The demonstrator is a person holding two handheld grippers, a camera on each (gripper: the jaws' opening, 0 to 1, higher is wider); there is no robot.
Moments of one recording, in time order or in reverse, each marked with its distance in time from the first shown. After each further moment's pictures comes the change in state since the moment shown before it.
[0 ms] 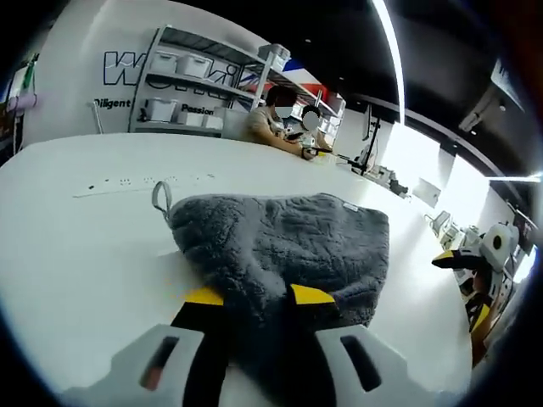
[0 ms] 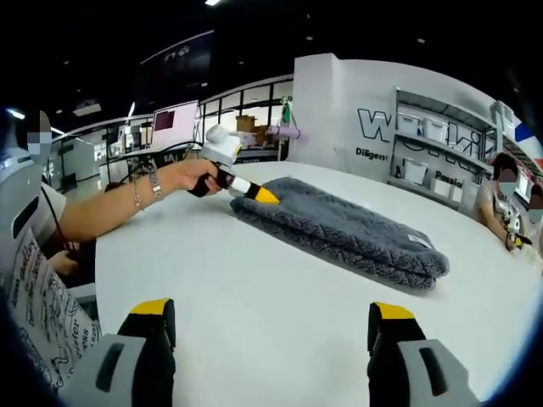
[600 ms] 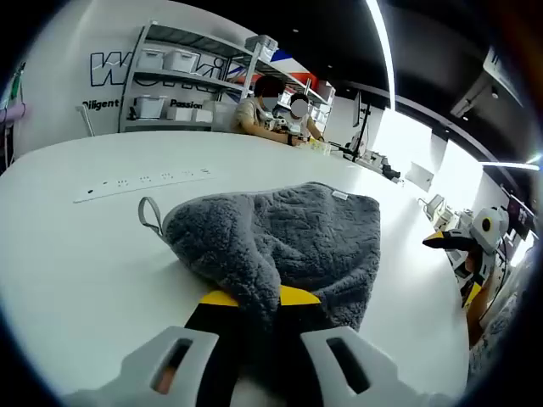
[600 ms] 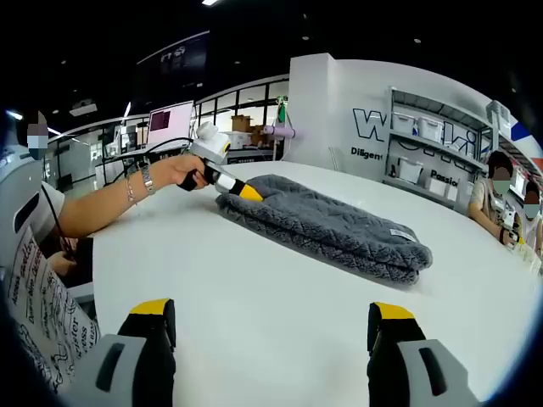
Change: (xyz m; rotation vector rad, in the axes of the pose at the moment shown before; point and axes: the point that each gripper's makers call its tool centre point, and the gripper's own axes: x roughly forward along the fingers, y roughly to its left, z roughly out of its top) left arm -0.020 0.005 -0.005 0.060 0.074 -0.031; right arm -0.007 -0.008 -0.004 0.009 0.001 -0.022
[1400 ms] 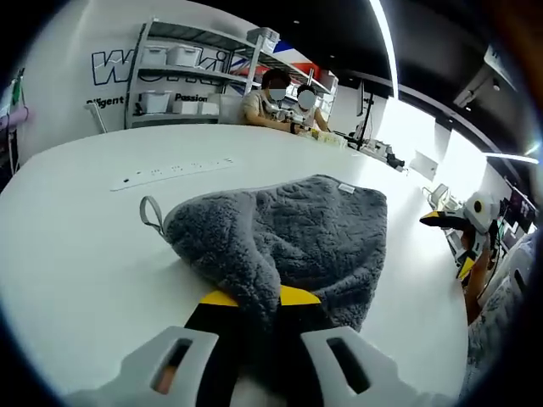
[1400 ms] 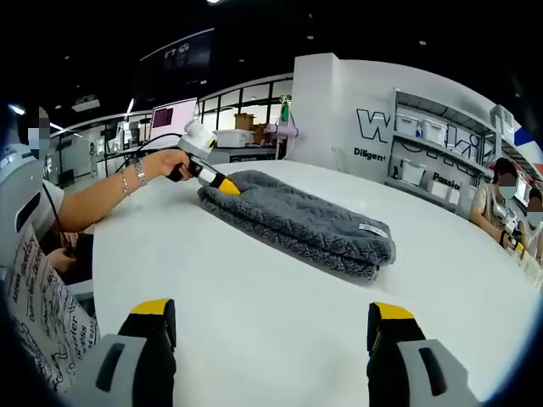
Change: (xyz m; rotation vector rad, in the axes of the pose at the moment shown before) left arm -0.054 0.031 -0.022 0.019 0.050 0.031; right arm 0.005 0.005 0.005 -0.023 0.009 0.006
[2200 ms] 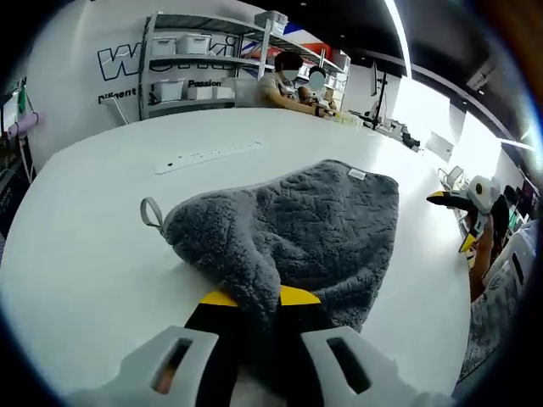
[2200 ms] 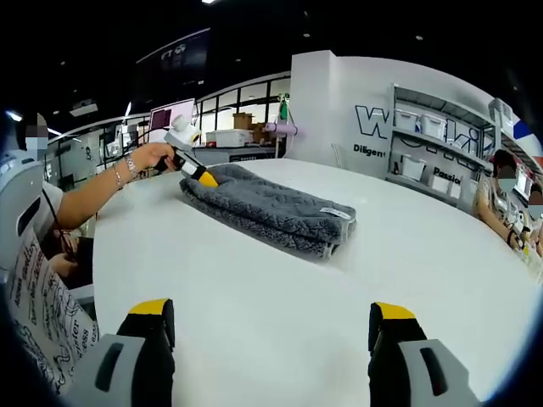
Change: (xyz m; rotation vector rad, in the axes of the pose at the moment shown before) left arm -0.056 0.059 -0.009 0.028 0.123 0.106; right arm 0.004 0.002 -0.003 0.027 0.008 0.008
